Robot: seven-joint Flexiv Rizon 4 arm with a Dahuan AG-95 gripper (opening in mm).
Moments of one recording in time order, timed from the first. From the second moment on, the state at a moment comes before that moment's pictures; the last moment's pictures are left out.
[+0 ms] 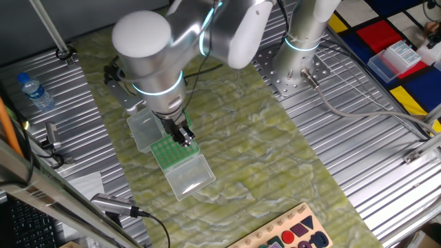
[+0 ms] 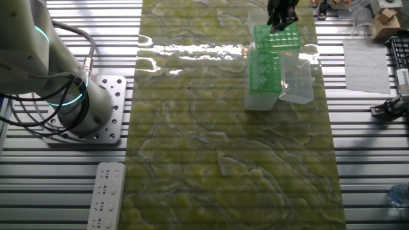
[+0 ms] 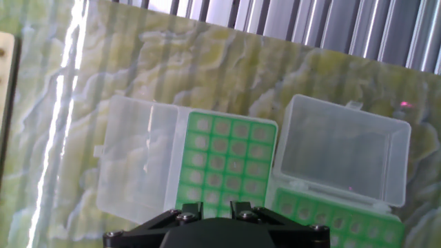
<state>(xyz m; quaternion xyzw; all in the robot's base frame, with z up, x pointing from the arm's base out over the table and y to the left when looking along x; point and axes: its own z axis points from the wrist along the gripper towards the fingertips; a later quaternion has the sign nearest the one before) 0.540 0.173 0.167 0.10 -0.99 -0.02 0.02</state>
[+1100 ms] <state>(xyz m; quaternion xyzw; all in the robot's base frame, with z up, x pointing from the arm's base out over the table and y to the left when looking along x) 0.532 0.172 0.152 0.09 -1.00 -0.02 0.01</state>
